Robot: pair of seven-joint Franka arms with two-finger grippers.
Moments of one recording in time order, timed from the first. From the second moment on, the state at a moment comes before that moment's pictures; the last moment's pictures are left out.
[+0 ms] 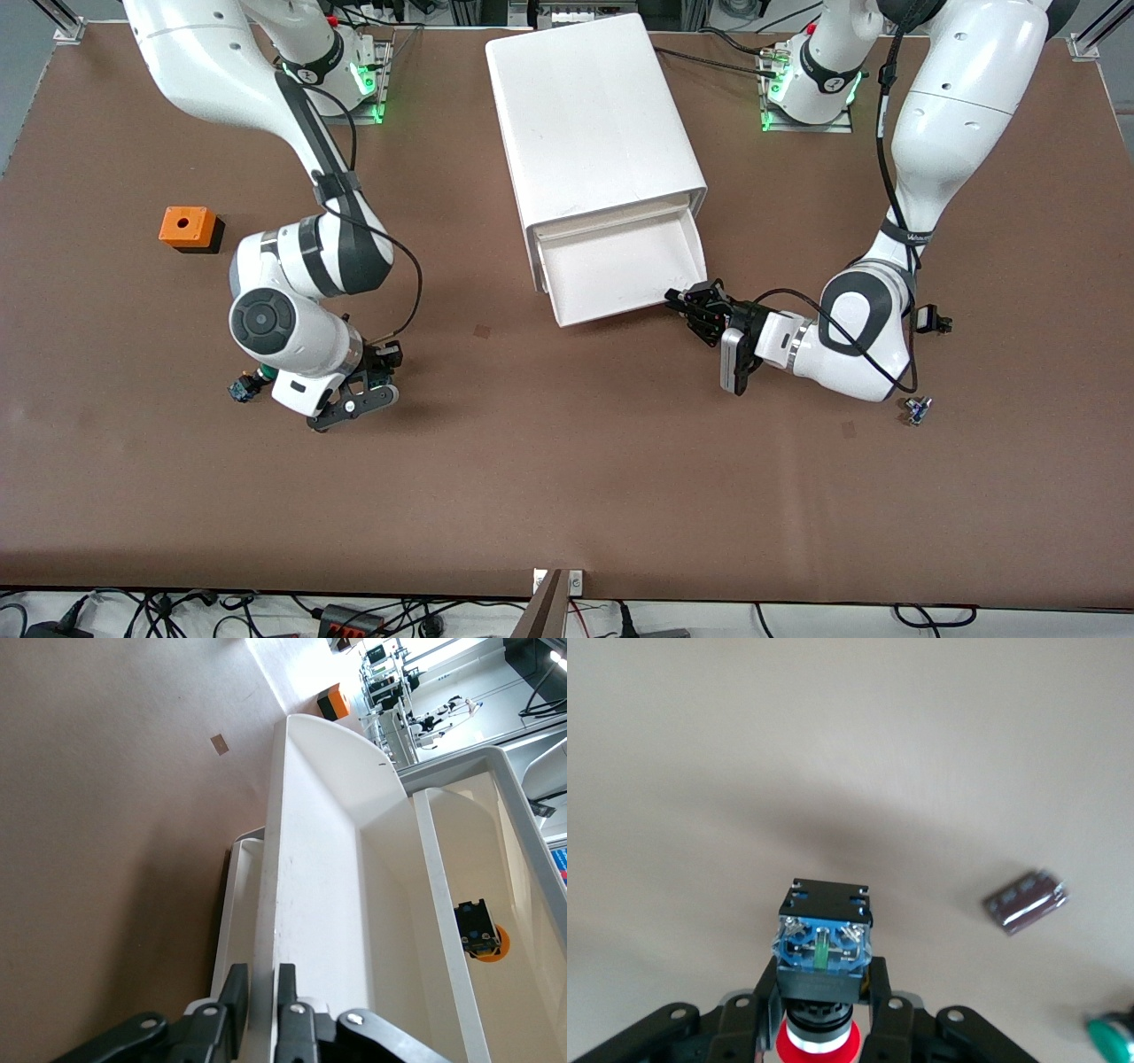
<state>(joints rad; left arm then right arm) -0.04 0.74 -0.19 -1.58 -0.94 1.69 1.10 0.36 0.63 -0.04 -1.41 0.04 2.05 -0.08</state>
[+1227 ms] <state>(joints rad) 0.04 0.52 -0.18 -1.32 -0.16 1.42 0.37 0.78 0.74 -0.04 -1.07 0.04 2.07 0.21</state>
